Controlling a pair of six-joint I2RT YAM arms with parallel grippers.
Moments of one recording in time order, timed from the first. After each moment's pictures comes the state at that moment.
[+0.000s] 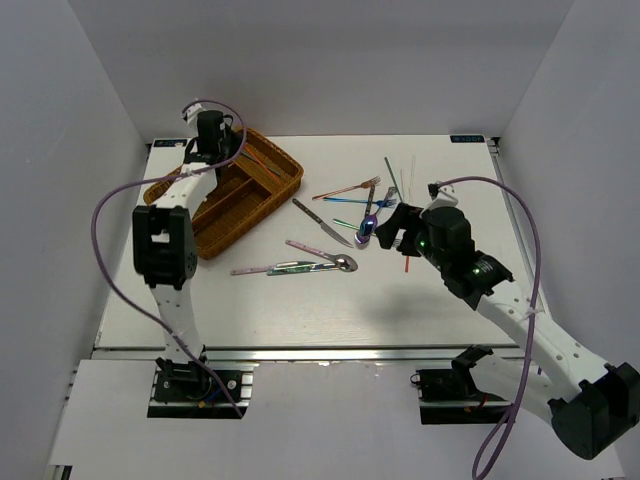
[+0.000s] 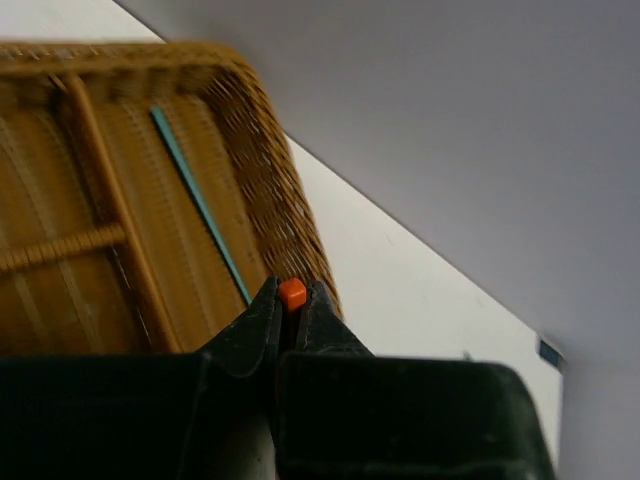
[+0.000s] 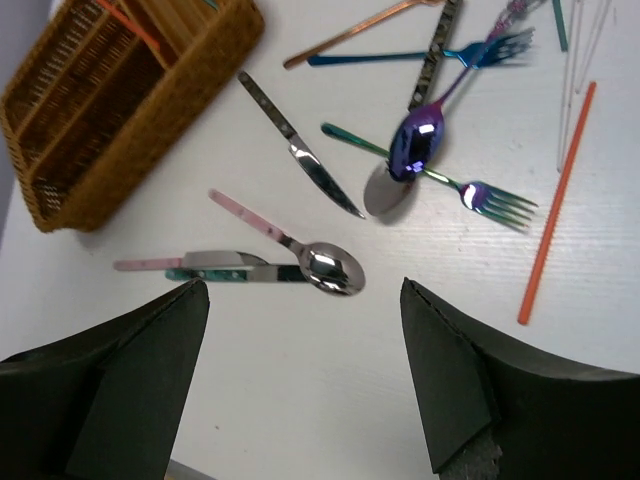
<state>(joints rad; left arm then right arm) -0.13 1.97 1.60 -0.01 -0.10 -0.80 0.57 0.98 0.81 -0.25 0.12 0.58</state>
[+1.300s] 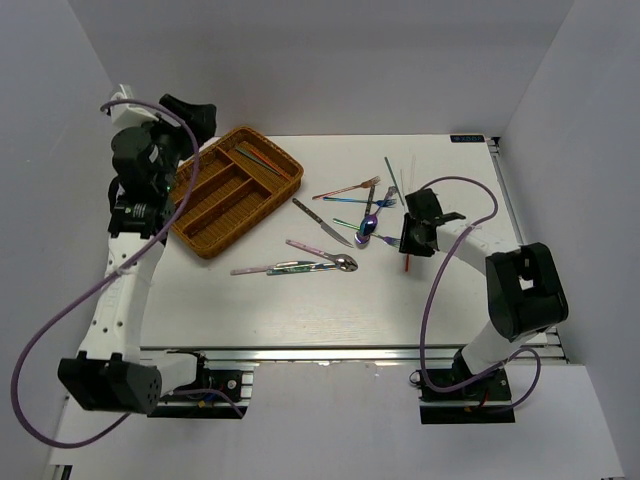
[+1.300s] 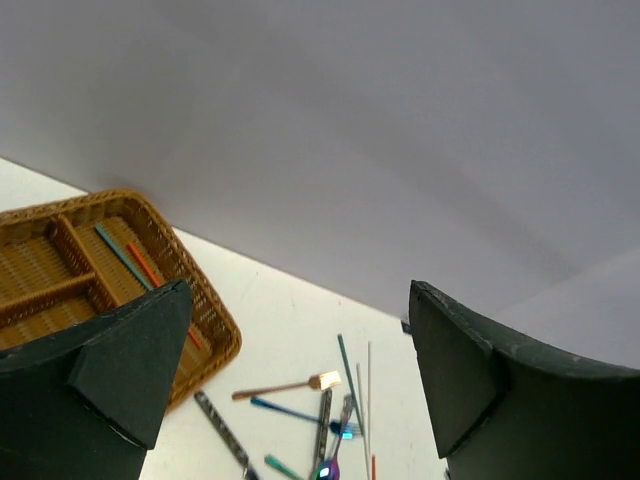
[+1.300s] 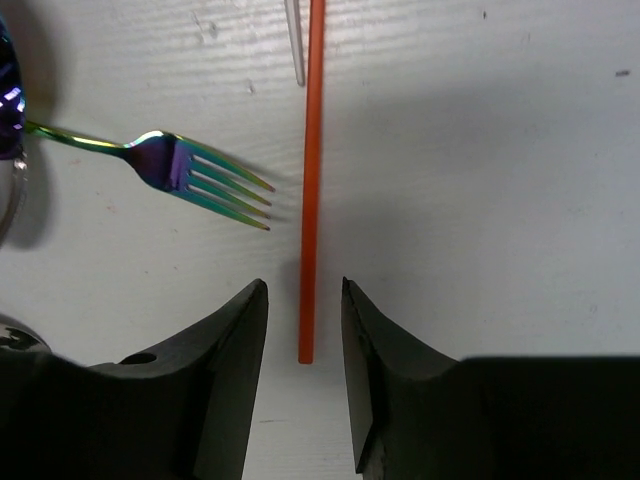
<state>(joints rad) -0.06 1.25 1.39 -0.08 -0.01 -0.68 0.34 1.63 0.97 -0.40 0.16 0.41</state>
